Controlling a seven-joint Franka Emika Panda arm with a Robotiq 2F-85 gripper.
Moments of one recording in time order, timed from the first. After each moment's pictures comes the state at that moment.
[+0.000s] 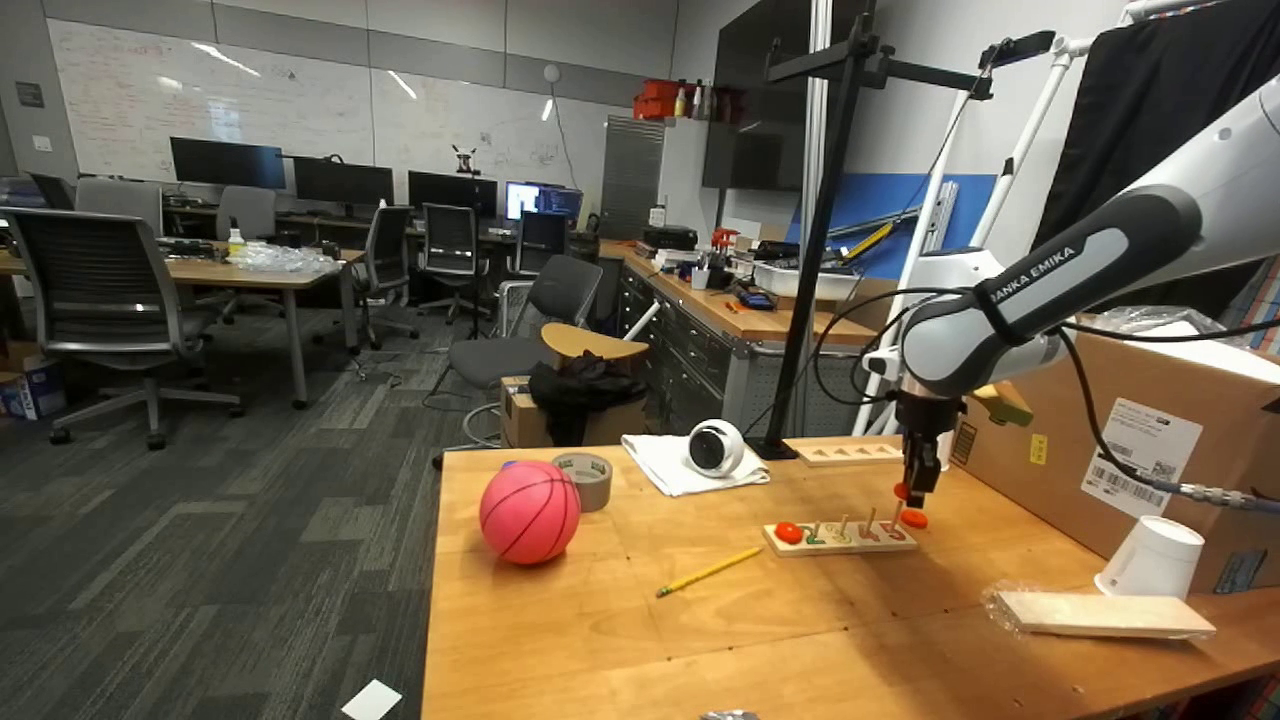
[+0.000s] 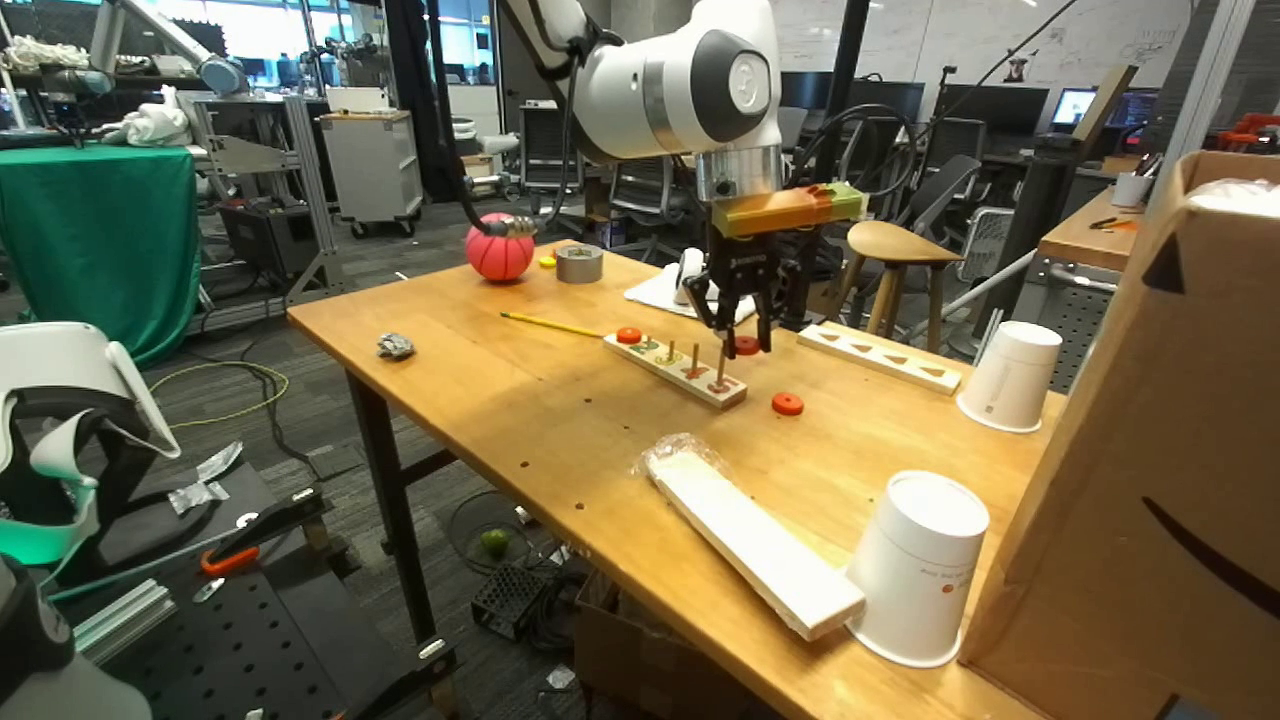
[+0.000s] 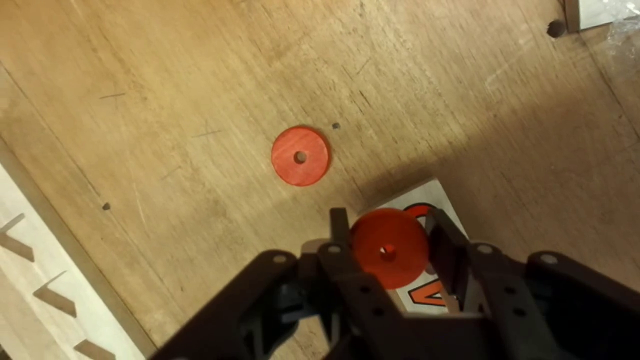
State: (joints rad) arm -0.08 0.42 0.00 -1.92 -0.30 2.38 -0.88
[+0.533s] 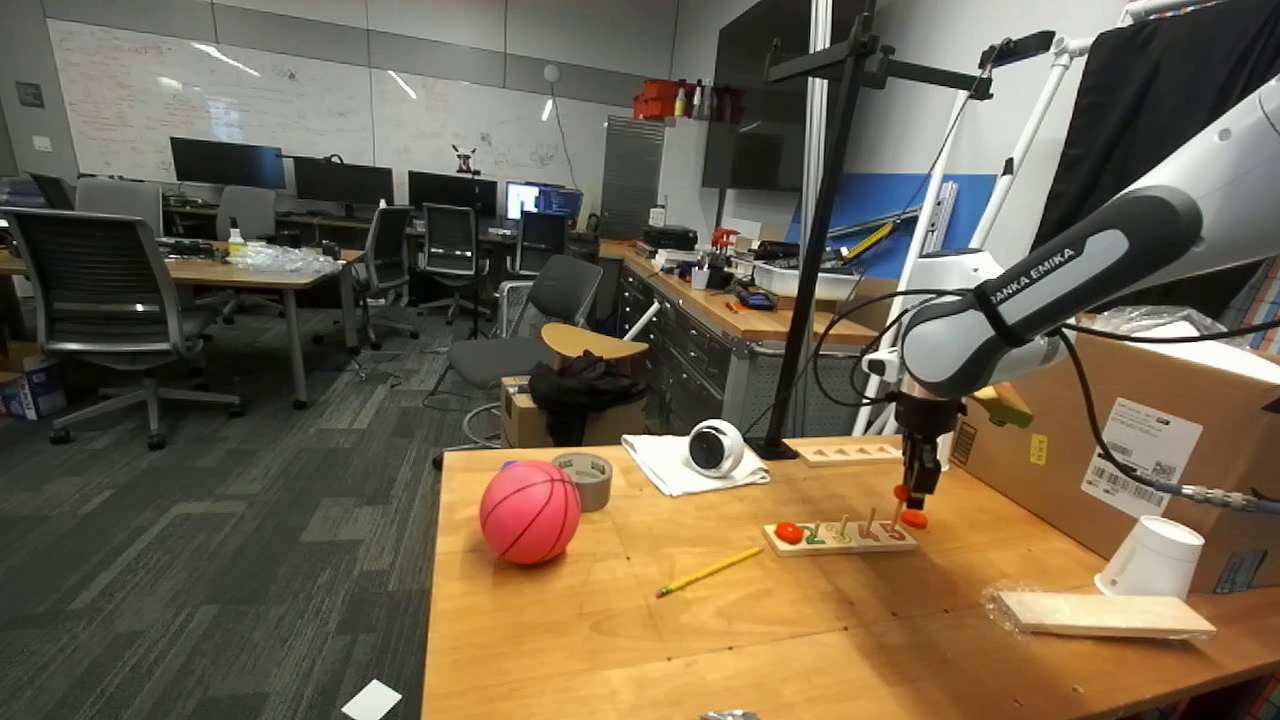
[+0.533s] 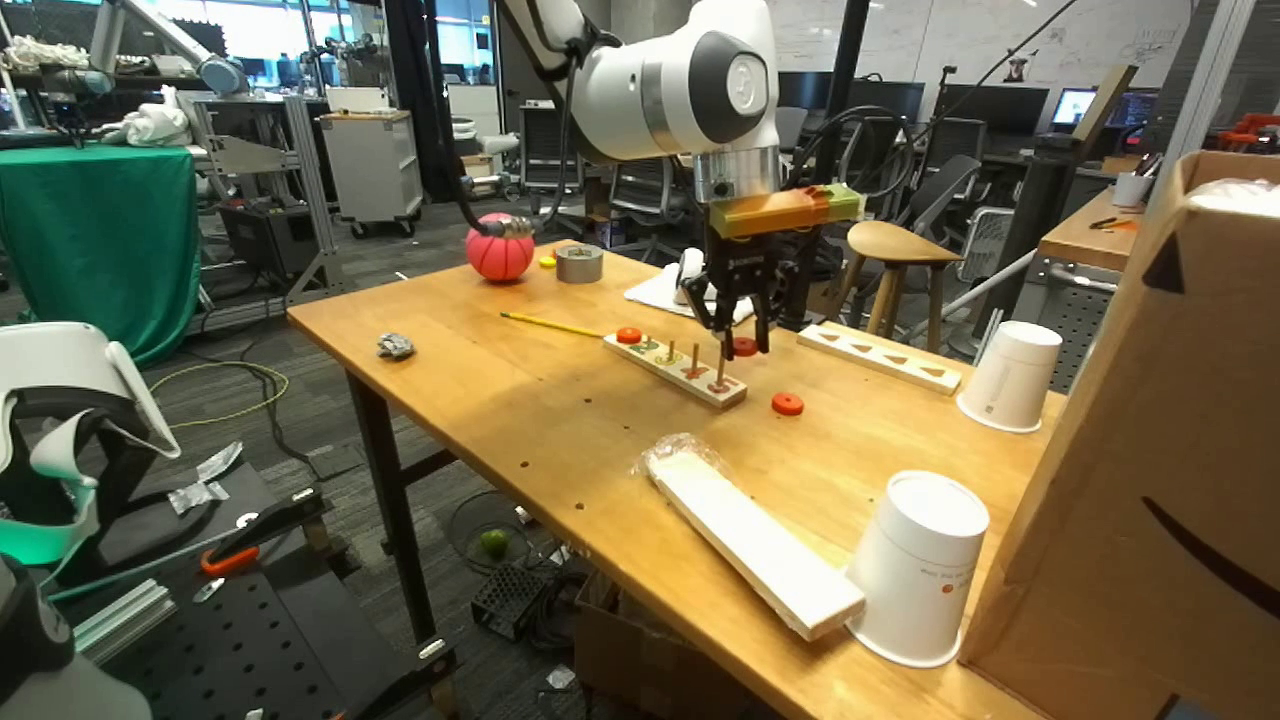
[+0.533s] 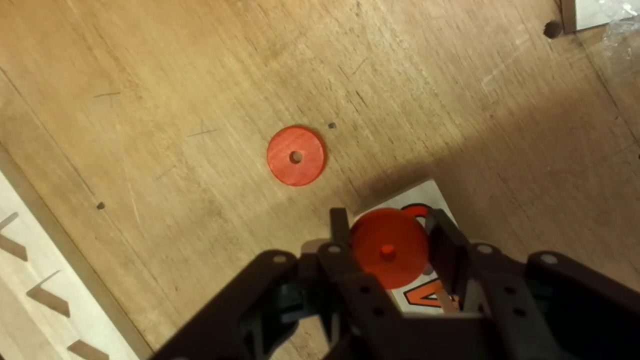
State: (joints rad) arm -0.08 0.42 0.00 -1.92 -0.30 2.38 -0.88
